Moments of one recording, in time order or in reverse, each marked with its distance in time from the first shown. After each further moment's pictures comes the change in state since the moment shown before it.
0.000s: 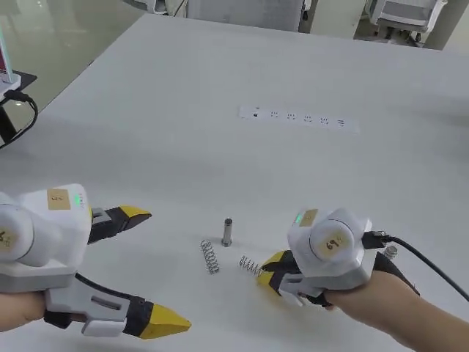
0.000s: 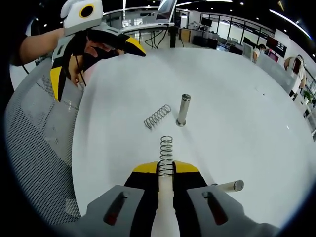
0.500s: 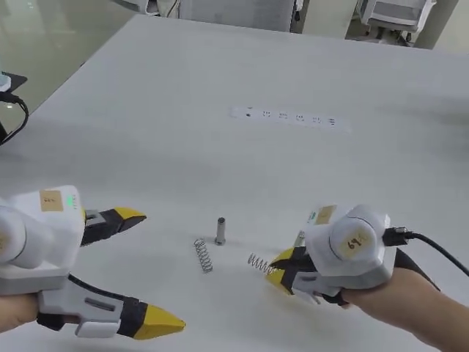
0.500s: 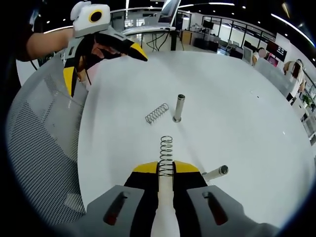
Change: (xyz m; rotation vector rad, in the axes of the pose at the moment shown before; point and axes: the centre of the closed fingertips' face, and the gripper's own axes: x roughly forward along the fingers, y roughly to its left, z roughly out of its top) left arm 0.002 -0.004 0.003 0.006 0.002 -0.010; right arm -0.030 -0.005 -0.006 -0.025 -0.014 -0.010
